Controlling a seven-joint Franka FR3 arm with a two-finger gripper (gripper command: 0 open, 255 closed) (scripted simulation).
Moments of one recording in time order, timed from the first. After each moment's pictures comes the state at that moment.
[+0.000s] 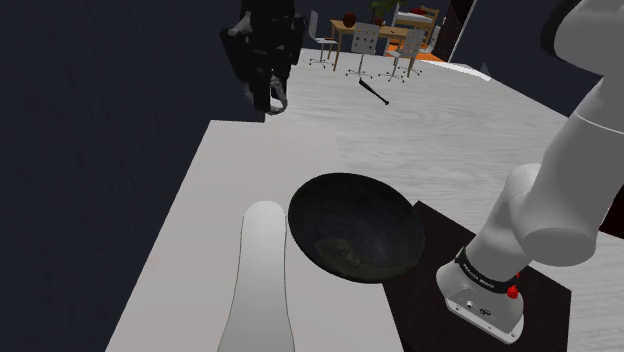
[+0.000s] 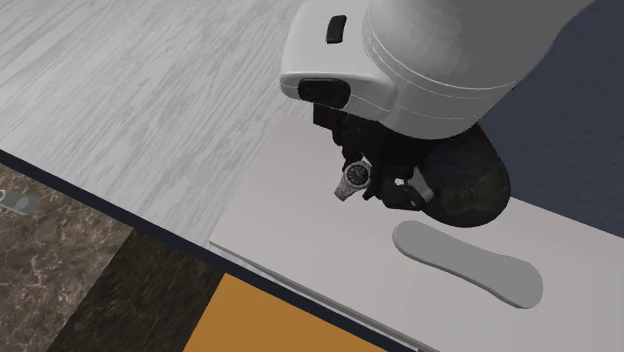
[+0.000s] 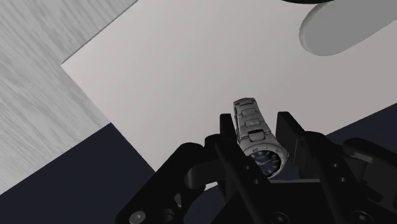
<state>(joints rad) 0.31 0.06 0.55 -1.36 -0.09 1.41 0.53</state>
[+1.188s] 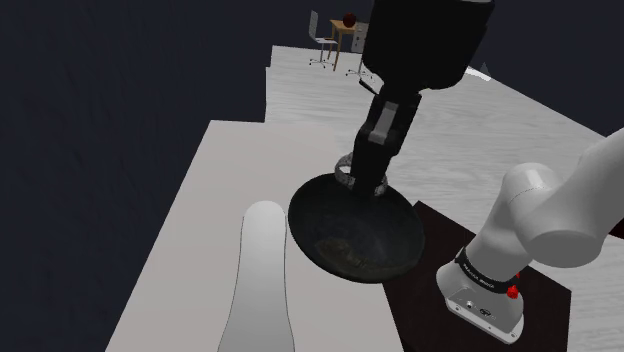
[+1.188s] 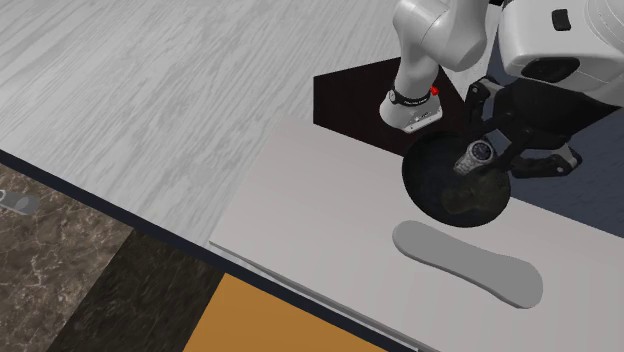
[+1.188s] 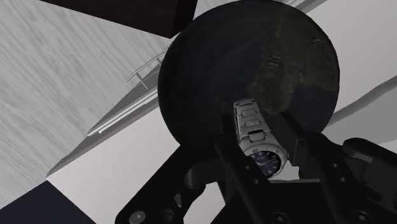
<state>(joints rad) 0.38 -0.36 0.58 -1.81 0.14 1.49 0.63</state>
